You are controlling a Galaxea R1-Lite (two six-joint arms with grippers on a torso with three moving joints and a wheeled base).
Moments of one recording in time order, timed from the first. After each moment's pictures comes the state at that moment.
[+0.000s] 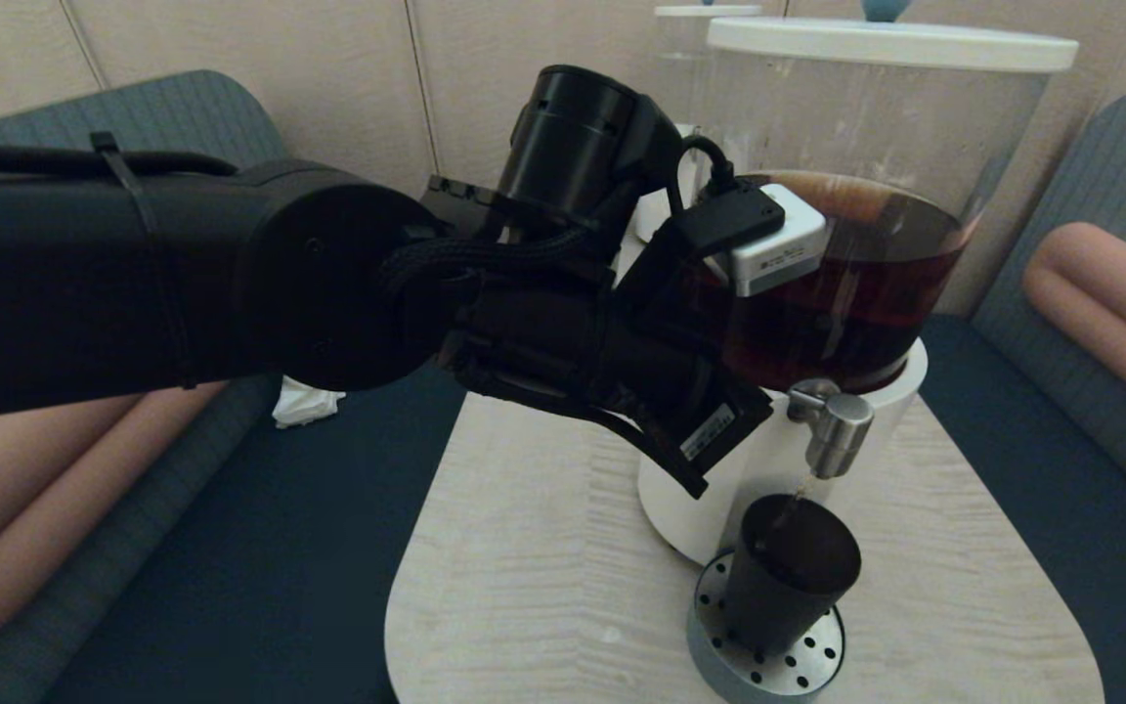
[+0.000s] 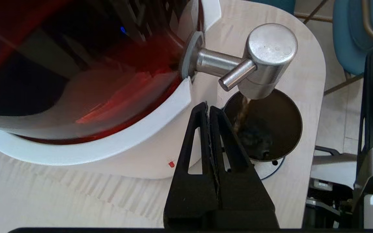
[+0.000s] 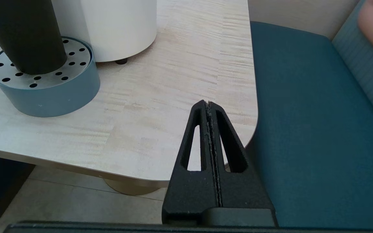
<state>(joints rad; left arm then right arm) -0.82 1.92 -1.74 0.30 -0.34 0.45 -0.01 0.00 0.00 0.01 0.03 -0.07</state>
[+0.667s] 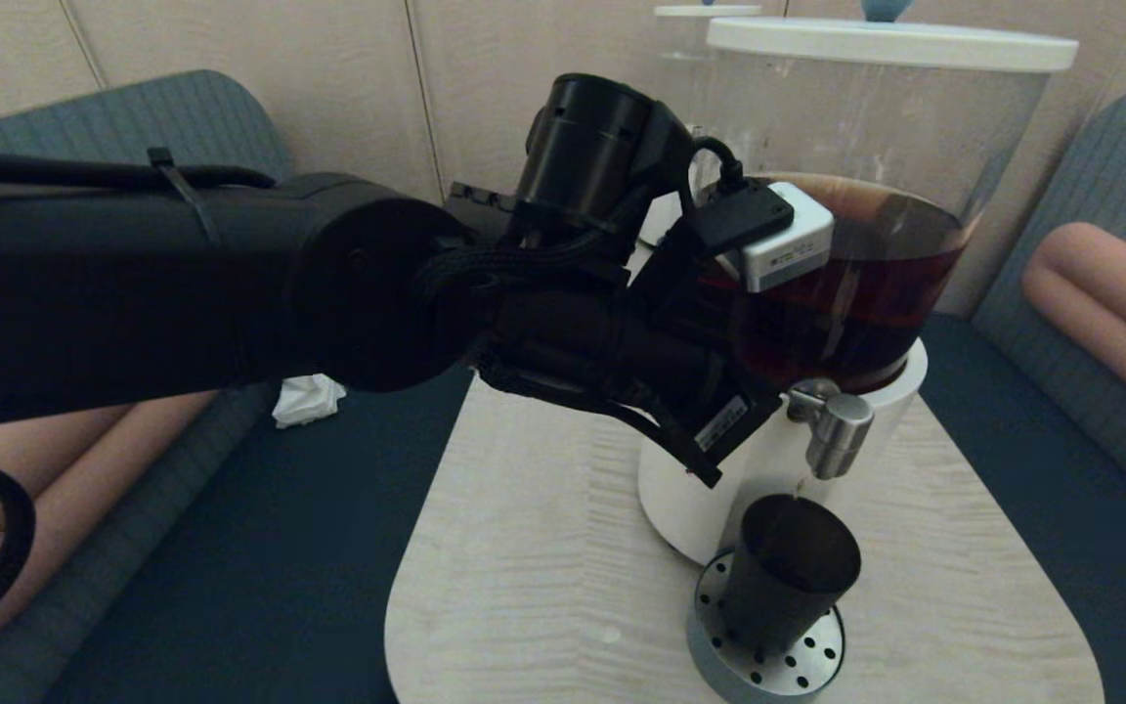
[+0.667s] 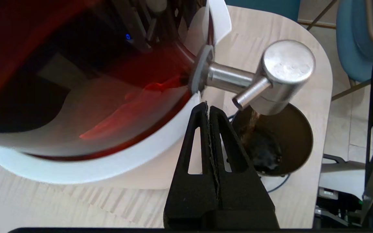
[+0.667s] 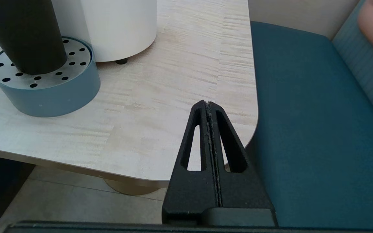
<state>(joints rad) -0.82 1.96 -1.77 0.27 -0.34 0.44 -0.01 0.00 0.00 0.01 0.03 -0.07</state>
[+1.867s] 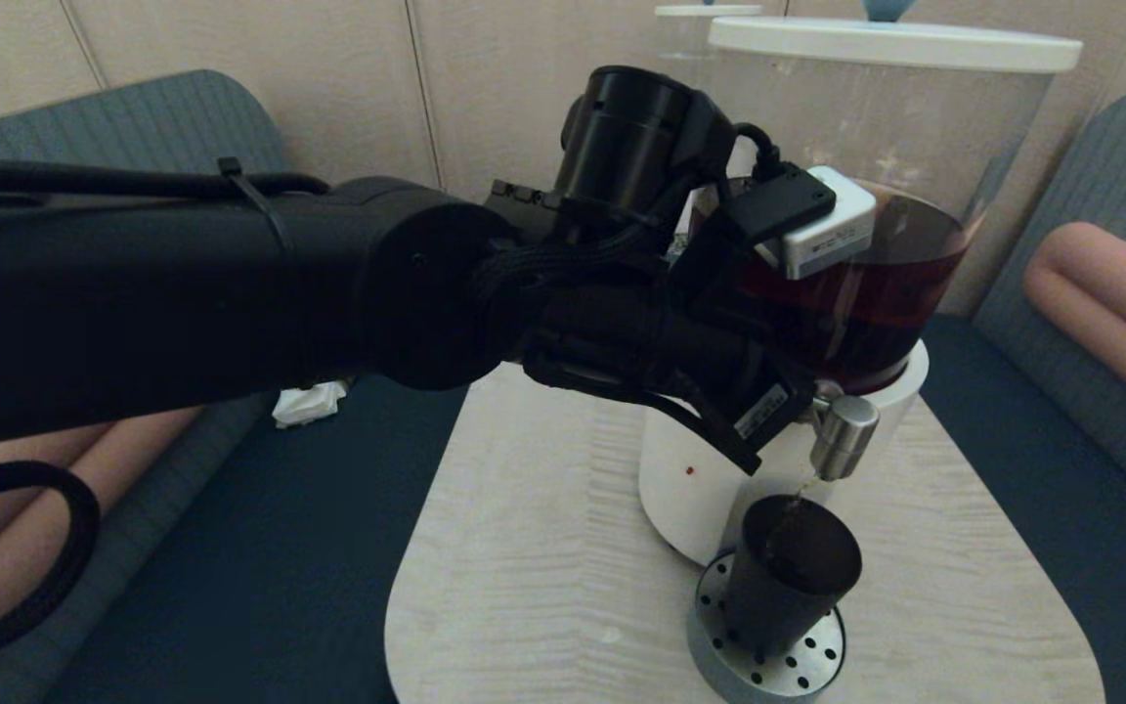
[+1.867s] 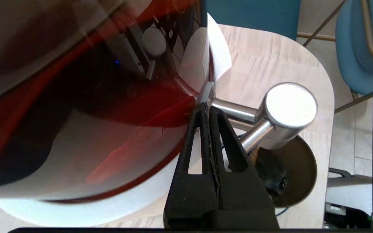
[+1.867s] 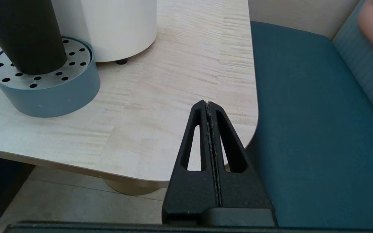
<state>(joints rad) -0.85 2.01 -1.85 0.25 -0.34 0.43 -0.01 0.00 0.00 0.01 0.03 -0.07</state>
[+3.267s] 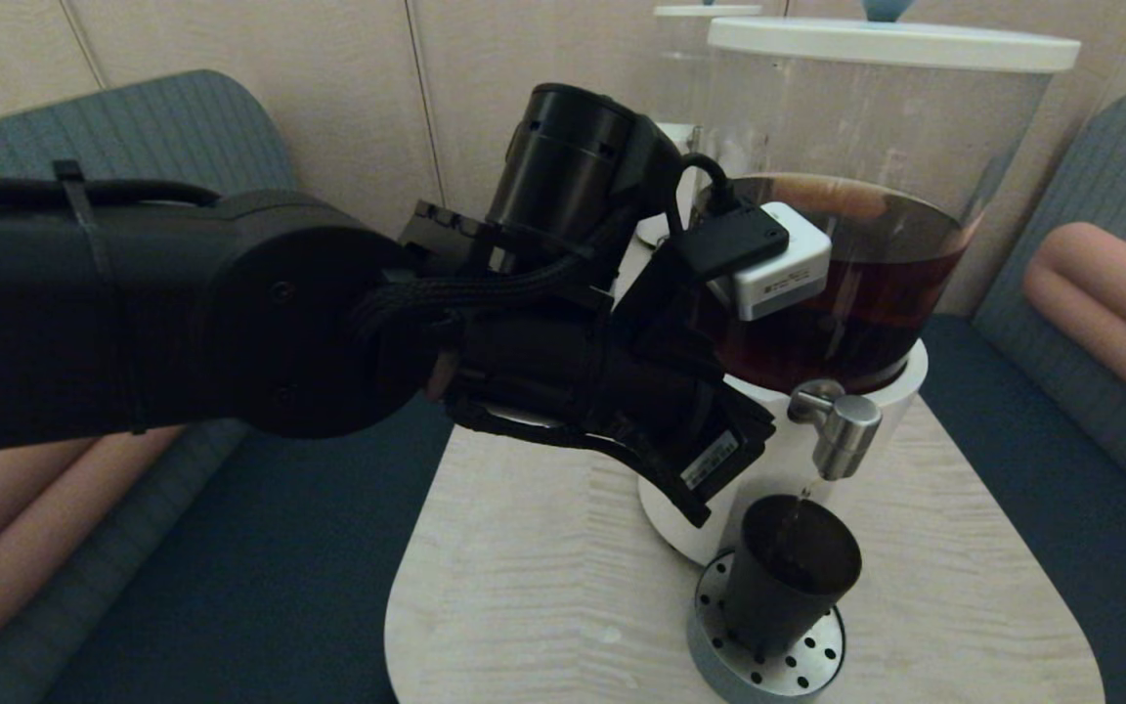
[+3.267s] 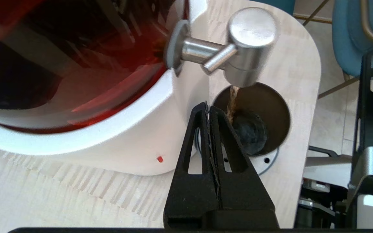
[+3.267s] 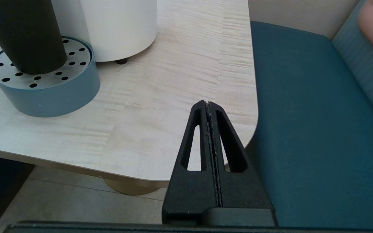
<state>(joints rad) -0.85 1.87 -1.63 0.23 -0.31 0.42 -0.01 0.00 0.00 0.01 0.03 -0.07</state>
